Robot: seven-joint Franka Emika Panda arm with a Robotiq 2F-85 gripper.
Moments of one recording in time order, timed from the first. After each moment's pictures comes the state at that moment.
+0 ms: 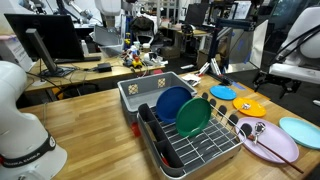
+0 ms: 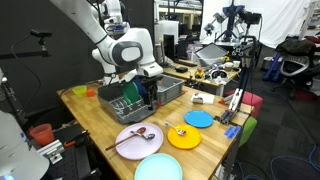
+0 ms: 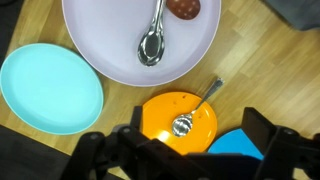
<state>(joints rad) -0.06 0.15 0.02 -2.43 -0.13 2.67 0.85</state>
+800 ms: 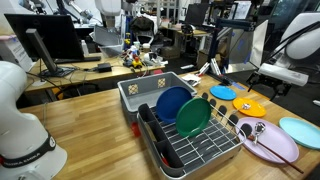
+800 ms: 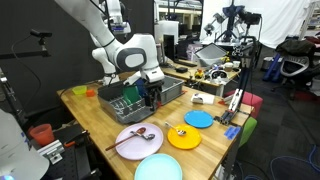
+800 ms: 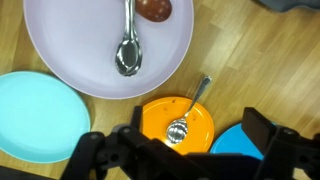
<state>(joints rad) -0.01 0.23 -0.02 -2.37 0.01 2.72 0.90</state>
